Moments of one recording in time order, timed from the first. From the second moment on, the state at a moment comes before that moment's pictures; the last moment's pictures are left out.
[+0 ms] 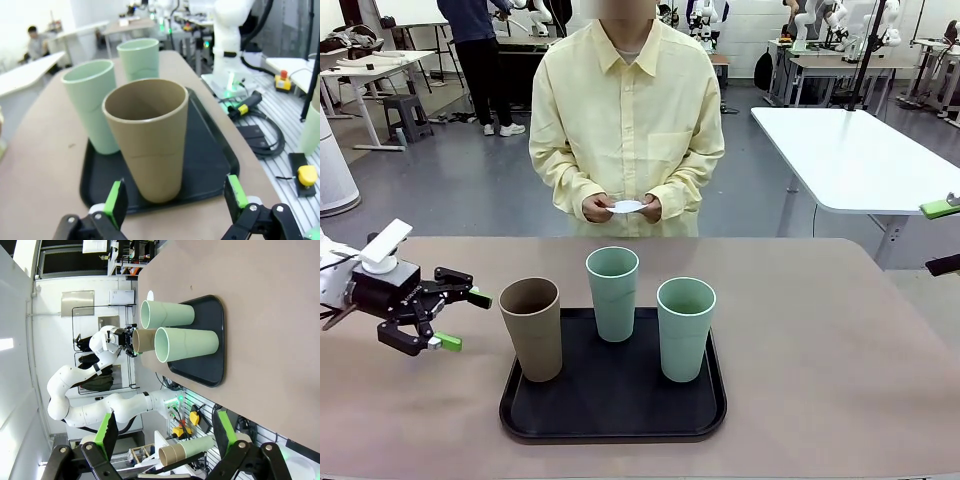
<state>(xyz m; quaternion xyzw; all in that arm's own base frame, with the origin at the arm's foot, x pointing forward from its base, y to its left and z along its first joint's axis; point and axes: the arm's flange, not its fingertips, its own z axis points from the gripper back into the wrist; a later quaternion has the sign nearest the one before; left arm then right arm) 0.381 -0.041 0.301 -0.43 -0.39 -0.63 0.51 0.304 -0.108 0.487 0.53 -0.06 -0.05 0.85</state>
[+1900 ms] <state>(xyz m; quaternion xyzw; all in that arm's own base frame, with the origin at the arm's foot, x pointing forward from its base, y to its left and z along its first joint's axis) 0.403 -0.124 0.255 -0.46 -0.37 -0.64 0.49 0.304 -0.107 0.487 0.53 -0.06 -0.05 0.85</state>
